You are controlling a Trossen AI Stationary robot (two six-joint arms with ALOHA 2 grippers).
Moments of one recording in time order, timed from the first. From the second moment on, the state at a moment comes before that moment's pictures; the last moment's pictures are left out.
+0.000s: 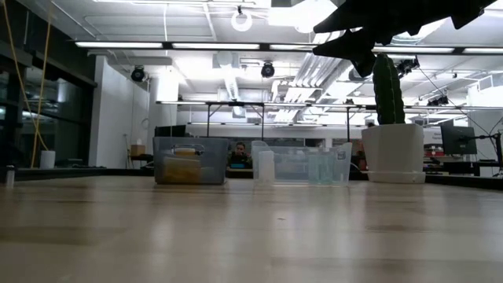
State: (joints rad) left arm -0.94 1.69 1.06 -0.78 -0.27 -0.67; right arm 0.14 1.11 0.60 0.21 0.17 0.42
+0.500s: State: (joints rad) left arm -0.78 1.44 1.06 -0.99 -0.48 -0.52; right arm 0.14 1.11 0.60 0.21 0.18 0.45
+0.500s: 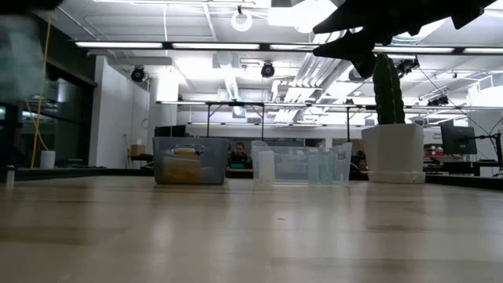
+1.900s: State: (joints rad) left arm -0.17 1.31 0.82 0.23 -0.43 -0.33; right arm 0.14 1.11 0.60 0.34 0.17 0.42
